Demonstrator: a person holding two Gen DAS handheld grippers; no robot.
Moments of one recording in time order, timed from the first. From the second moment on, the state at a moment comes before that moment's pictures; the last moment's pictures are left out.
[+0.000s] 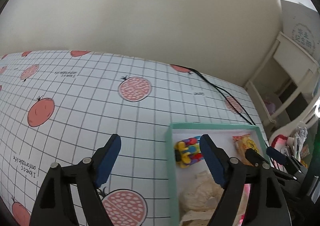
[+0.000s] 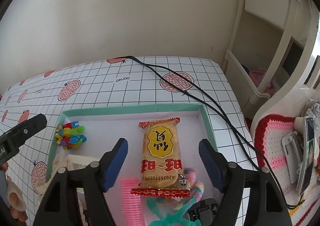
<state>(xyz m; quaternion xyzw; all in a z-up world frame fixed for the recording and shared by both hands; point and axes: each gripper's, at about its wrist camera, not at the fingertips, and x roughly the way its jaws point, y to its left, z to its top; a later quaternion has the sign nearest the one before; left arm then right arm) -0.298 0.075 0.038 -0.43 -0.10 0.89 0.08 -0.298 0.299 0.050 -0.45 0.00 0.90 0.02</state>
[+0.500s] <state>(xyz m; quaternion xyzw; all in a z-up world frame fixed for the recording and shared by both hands) -0.302 0.067 0.029 -0.44 -0.10 0.89 0.05 -0.300 0.294 0.046 -0.44 0.00 0.90 0.02</state>
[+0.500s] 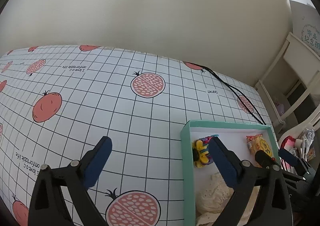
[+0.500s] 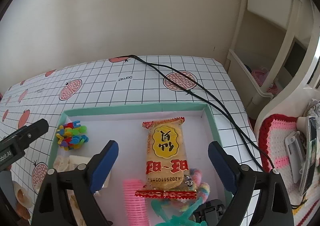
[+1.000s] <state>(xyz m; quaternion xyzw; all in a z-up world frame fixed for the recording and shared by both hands) -0.301 0.061 0.029 -0.43 -0.09 0.90 0.03 -0.295 0.295 0.051 -0.44 0.01 0.90 0.03</state>
